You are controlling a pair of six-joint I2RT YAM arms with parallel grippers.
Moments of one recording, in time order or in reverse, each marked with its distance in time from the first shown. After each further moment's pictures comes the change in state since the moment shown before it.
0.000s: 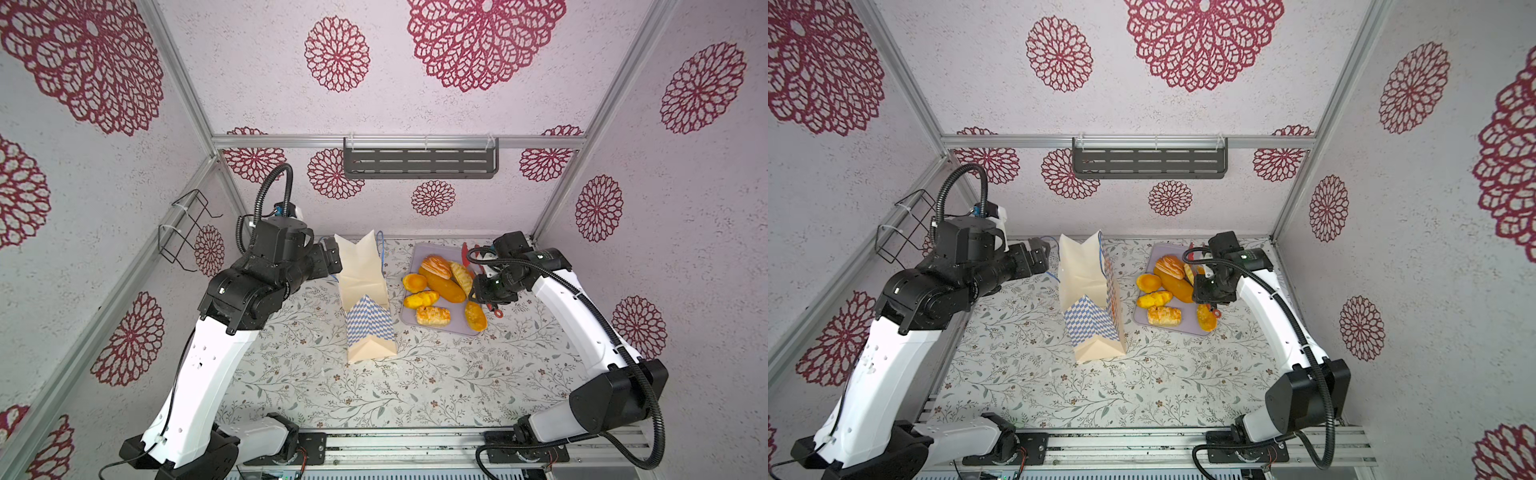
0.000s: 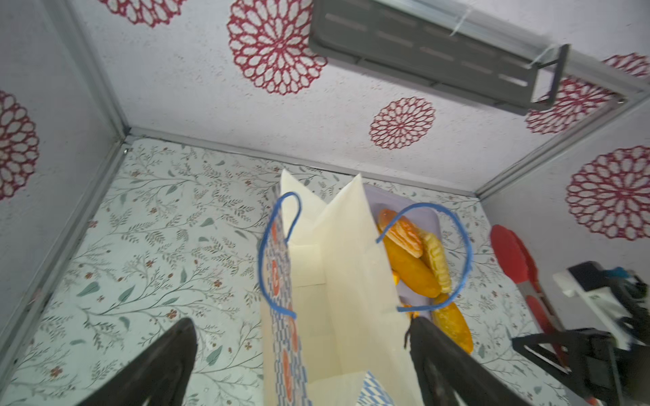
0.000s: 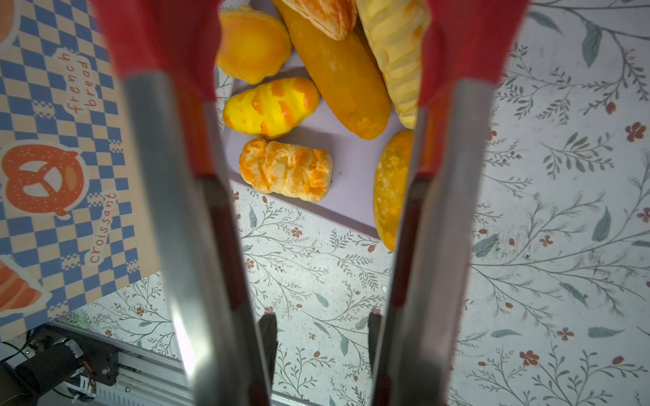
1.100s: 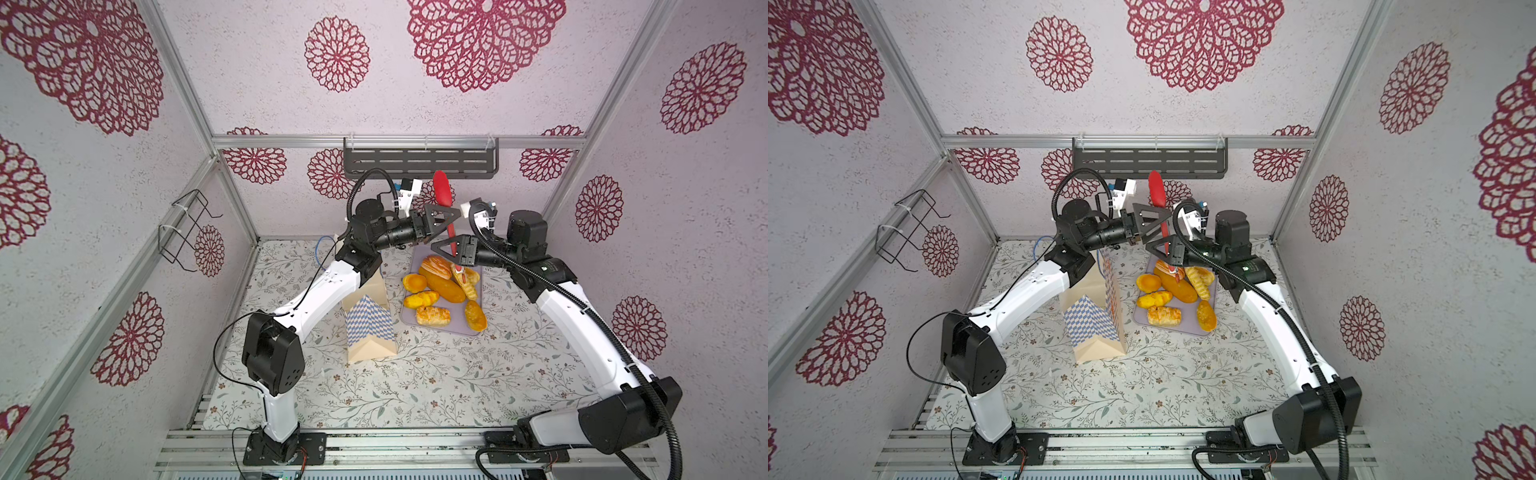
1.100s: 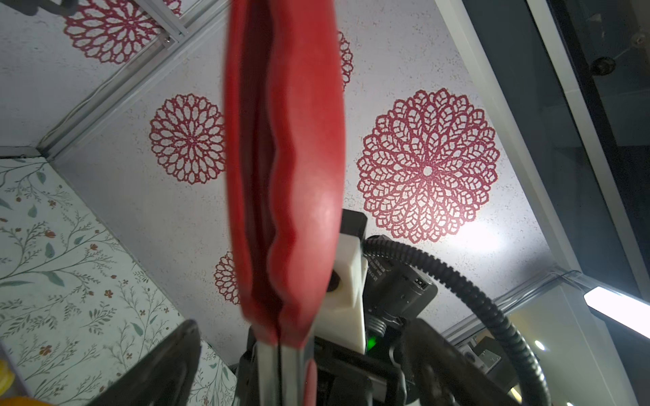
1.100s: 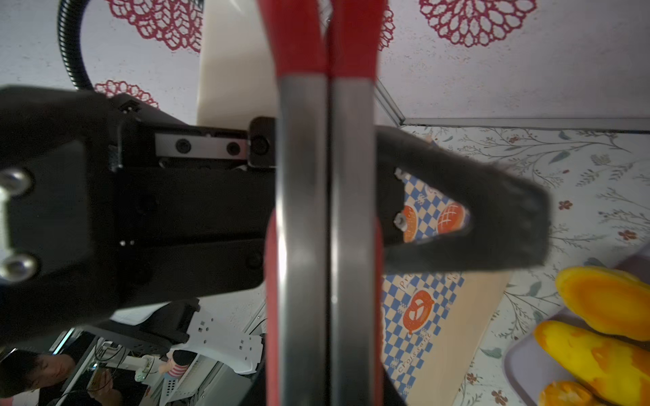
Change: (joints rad) left arm -0.145 0.607 -0.033 1.454 1.022 -0.659; right arm 0.021 -0.100 -0.068 0.854 -0.724 0.334
